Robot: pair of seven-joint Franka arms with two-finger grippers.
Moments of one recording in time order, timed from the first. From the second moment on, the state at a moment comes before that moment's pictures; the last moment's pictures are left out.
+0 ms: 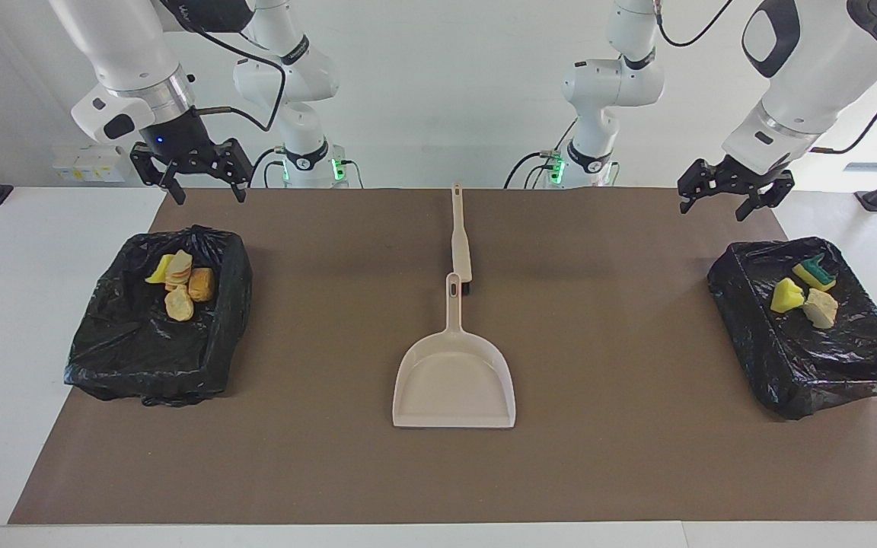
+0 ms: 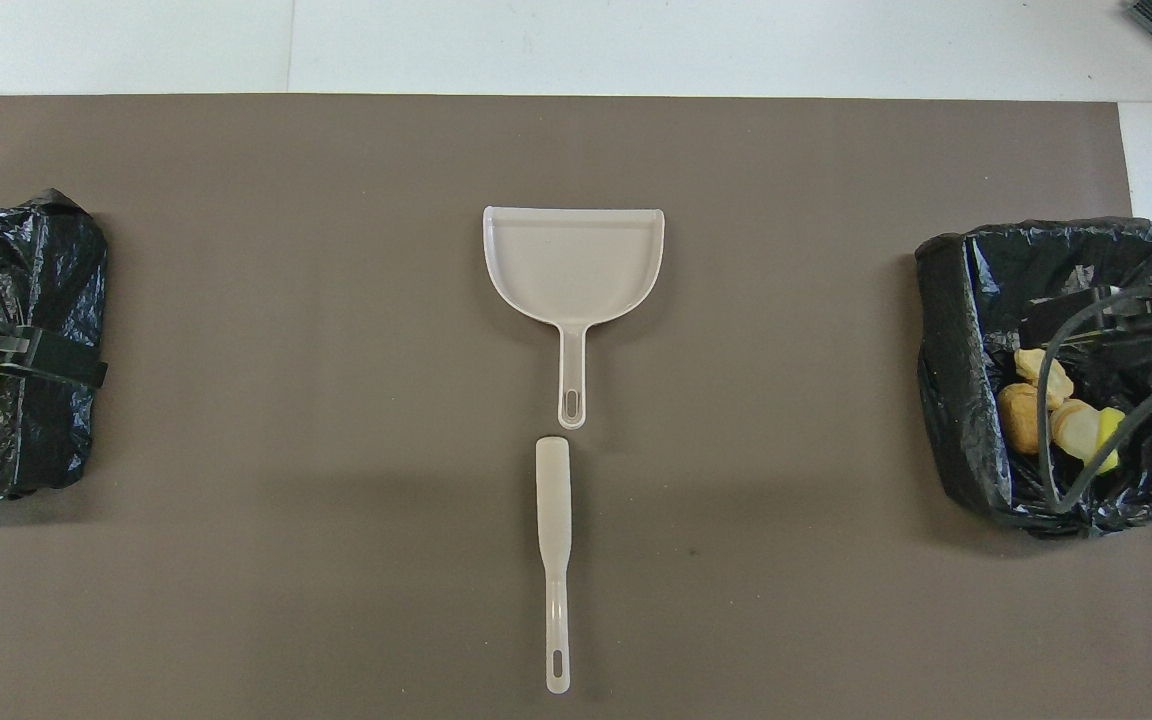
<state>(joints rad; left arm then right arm) -0.09 -0.03 0.05 -1.65 -0.01 1.55 0.18 0.05 -0.01 -0.04 -1.55 0.02 1.54 -0.01</state>
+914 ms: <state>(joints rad) -0.04 -0.02 0.00 -1.59 -0.01 1.50 0.18 0.05 -0.01 -0.04 -1.55 0.02 1.54 -0.01</state>
